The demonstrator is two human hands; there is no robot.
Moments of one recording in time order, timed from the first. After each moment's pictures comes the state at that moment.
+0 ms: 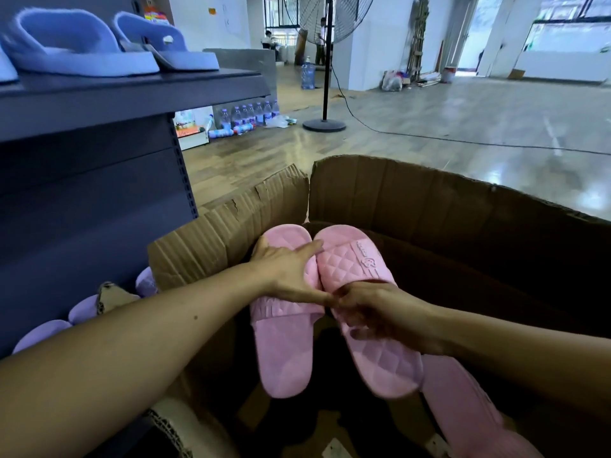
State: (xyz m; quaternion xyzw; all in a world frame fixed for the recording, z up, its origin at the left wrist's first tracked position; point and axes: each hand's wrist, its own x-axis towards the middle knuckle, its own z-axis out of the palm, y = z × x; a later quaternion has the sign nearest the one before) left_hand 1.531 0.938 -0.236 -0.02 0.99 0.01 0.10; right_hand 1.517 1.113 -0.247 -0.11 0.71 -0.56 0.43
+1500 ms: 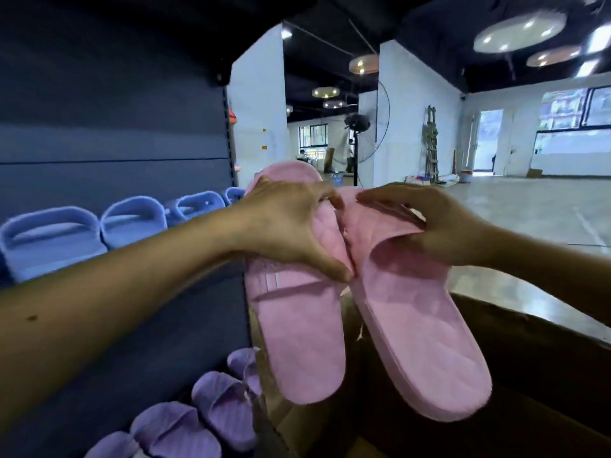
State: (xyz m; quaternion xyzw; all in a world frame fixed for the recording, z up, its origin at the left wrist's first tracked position) left_hand 1.623 0.905 0.012 0.05 0.98 -0.01 -0.21; right_hand 1.520 1.079 -0.011 -0.52 0.78 -0.28 -0.19
